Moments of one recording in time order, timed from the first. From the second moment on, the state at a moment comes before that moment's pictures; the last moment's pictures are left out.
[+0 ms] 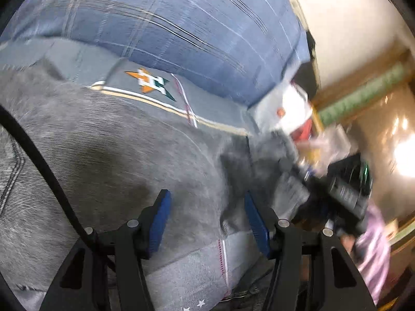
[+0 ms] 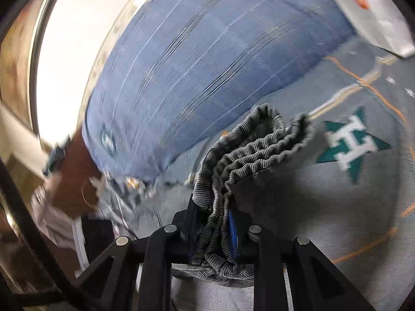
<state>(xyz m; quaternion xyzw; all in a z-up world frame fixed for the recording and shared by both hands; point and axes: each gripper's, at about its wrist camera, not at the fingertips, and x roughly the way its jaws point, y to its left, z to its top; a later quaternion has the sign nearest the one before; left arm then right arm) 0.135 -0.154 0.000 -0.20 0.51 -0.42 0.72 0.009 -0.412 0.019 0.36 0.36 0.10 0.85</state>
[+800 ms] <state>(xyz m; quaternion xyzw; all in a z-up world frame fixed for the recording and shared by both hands) 0.159 -0.134 -0.020 -0.29 0.51 -0.43 0.68 0.047 -0.262 -0.029 0.15 0.47 0.12 0.86</state>
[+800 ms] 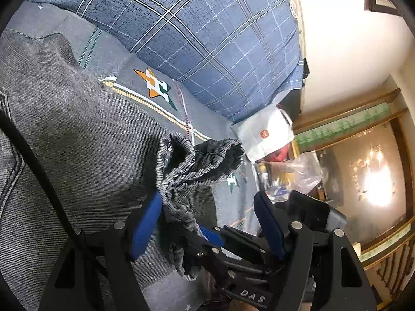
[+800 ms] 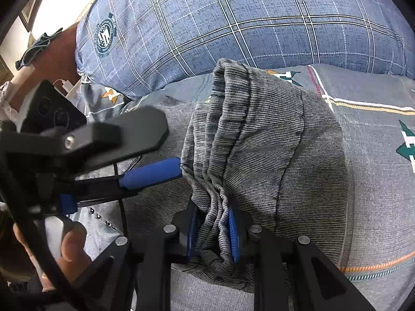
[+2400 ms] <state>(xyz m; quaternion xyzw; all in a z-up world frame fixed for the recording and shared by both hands) 0.198 -0.135 -0.041 -0.18 0.57 -0.32 0.73 0.039 -0.310 -0.006 0.21 0.41 0.04 0.89</state>
